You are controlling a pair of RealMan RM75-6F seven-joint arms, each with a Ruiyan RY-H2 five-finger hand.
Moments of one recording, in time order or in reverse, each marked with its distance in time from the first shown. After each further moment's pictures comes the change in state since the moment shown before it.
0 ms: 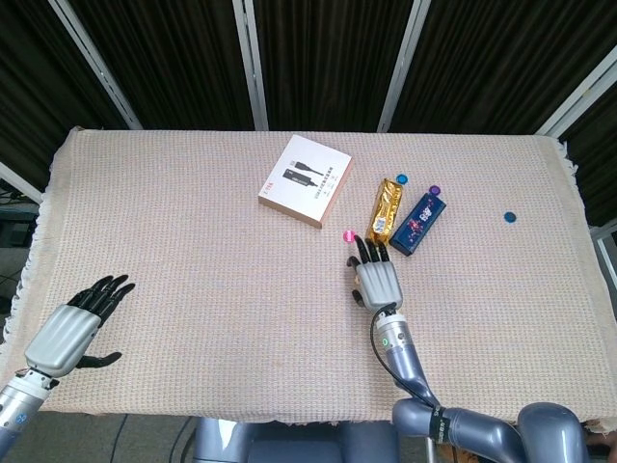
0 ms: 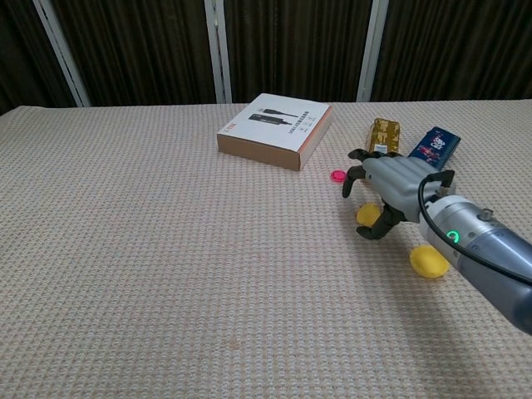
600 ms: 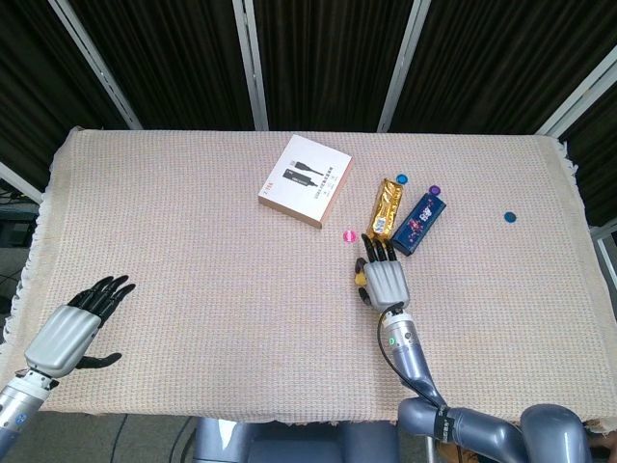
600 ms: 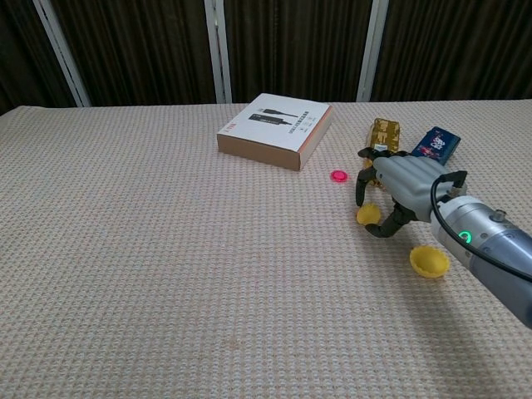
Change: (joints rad) left arm -0.001 0.004 0.002 -0.004 -0.001 -0.004 -0.001; right arm -0.012 0.006 -0.013 0.033 -0.024 0.009 0.051
